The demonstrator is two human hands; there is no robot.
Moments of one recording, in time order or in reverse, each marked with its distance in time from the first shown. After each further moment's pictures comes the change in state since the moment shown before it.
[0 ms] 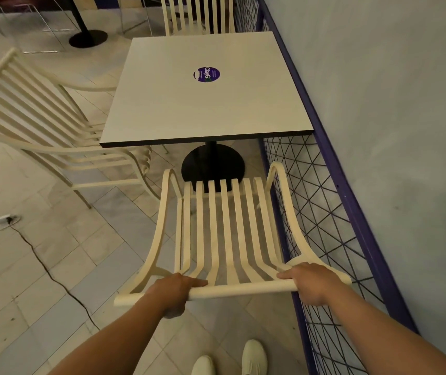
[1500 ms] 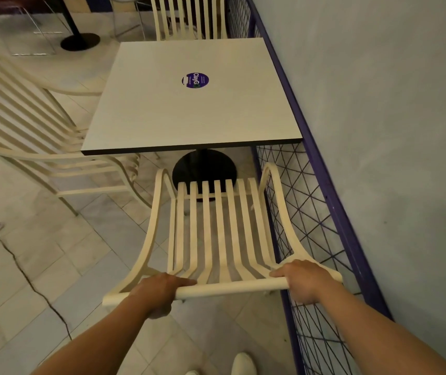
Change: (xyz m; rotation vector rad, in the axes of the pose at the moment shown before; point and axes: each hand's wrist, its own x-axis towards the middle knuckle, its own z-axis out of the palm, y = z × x) left_hand 0.029 0.010 -0.030 0.017 0.071 0.048; right_hand 0.020 0.031 -0.031 0.006 0.019 -0.034
